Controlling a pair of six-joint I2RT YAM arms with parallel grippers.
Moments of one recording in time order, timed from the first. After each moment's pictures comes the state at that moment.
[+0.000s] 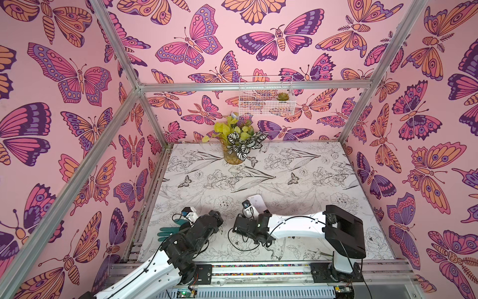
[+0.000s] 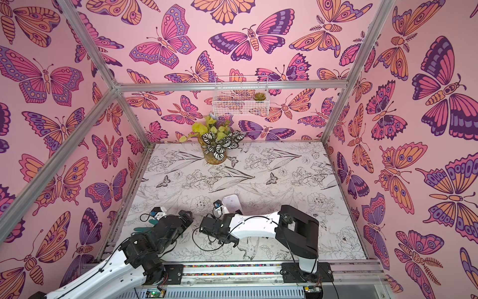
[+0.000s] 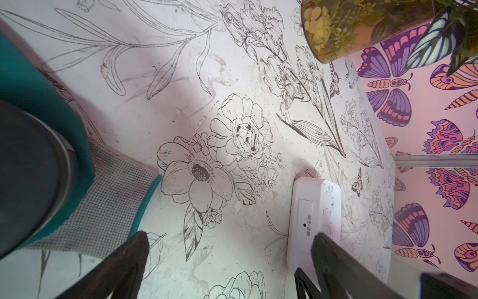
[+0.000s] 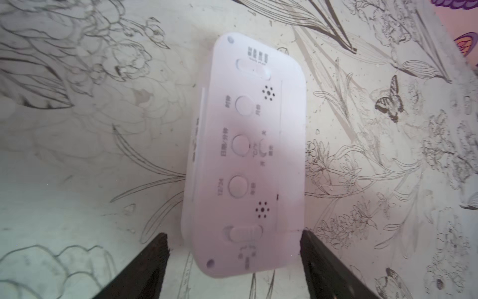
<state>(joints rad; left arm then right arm) -0.80 0.56 0.40 -0.68 -0.43 -1.40 1.28 1.83 1.17 -0.72 0.67 0.70</state>
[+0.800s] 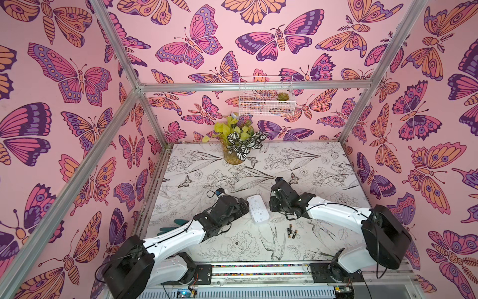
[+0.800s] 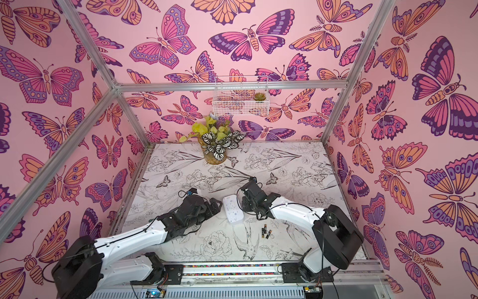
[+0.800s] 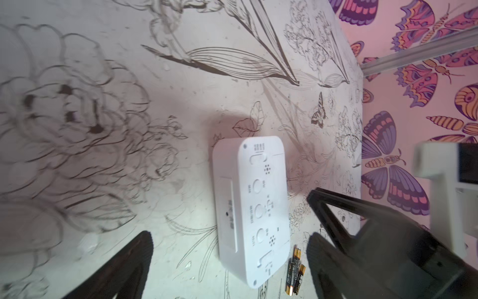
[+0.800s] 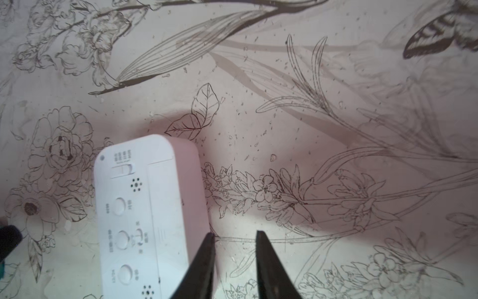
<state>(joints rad) -0.75 1.21 0.53 -0.01 -0.05 -1.12 0.76 1.52 0.85 -0.31 0.12 0.65</state>
